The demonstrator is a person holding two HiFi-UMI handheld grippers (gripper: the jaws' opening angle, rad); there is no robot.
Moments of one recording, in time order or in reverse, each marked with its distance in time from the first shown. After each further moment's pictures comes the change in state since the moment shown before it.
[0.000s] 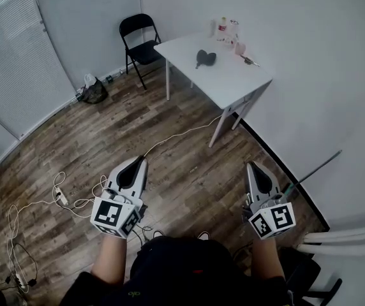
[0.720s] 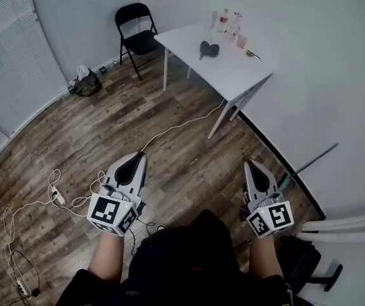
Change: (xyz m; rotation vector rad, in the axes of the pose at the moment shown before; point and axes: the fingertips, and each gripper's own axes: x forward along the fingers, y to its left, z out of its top) left arm -0.038 0.089 -0.019 -0.051 0.004 -0.078; right arm 0.043 0.093 -0.030 -0.033 0.060 -0.041
